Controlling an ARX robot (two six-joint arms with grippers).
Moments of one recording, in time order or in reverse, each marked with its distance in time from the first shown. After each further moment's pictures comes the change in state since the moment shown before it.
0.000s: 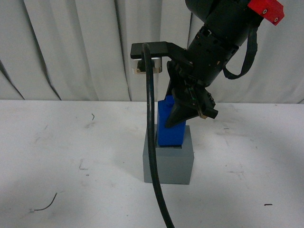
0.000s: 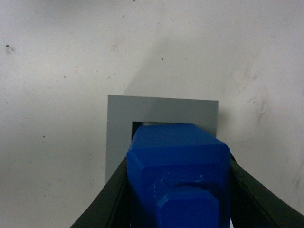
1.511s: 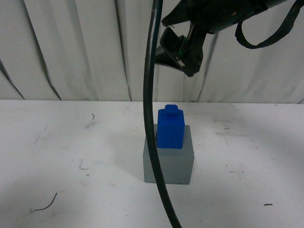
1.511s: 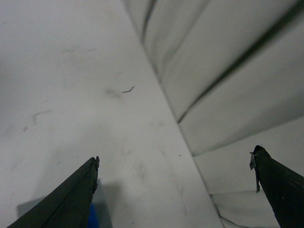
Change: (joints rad) left arm 0.000 0.000 0.000 0.000 0.000 0.000; right arm -0.035 -0.397 -0.562 0.935 -0.081 0.420
